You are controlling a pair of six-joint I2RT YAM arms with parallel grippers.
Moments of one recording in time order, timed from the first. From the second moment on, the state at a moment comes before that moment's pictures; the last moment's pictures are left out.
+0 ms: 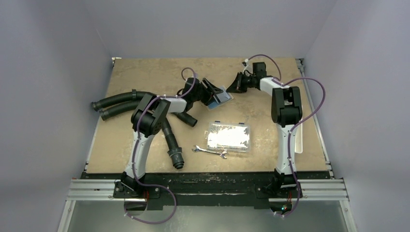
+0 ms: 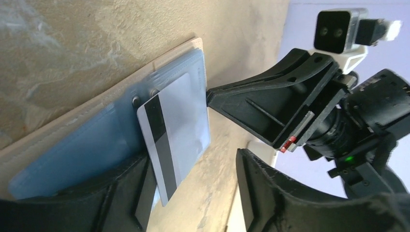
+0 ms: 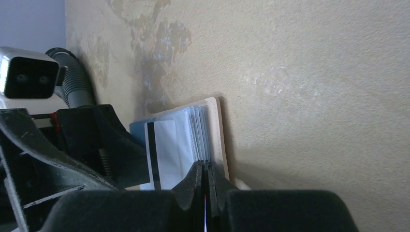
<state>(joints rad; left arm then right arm) -0.49 2.30 1.40 0.47 0.29 -1.27 0.11 2.39 1.76 -0.20 -0.77 0.39</state>
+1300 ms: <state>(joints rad) -0.53 2.23 1.65 -0.19 0.09 -1.08 0.15 2.36 1.68 -0.16 -0.80 0.44</state>
